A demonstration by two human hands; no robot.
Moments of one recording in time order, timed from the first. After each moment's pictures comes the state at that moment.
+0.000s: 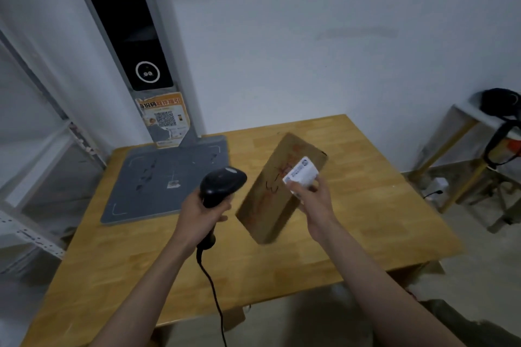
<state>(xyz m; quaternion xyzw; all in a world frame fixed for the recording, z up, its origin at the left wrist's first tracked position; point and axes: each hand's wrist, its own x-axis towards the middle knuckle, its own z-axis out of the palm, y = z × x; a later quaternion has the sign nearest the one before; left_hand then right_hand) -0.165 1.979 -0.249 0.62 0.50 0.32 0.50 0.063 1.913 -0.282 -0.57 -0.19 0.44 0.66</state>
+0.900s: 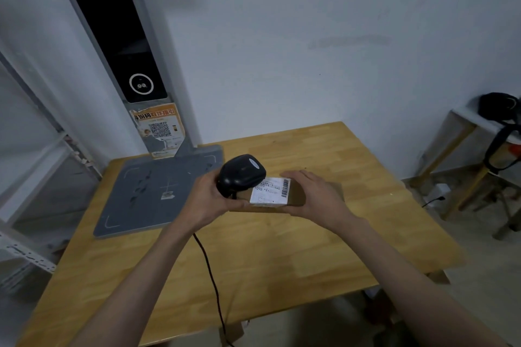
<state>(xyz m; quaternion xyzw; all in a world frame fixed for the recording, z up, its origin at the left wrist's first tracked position) -0.115 2.009 -0.218 0.80 0.41 0.28 0.34 0.129 1.915 -0.263 -0.68 -0.68 0.06 0.27</state>
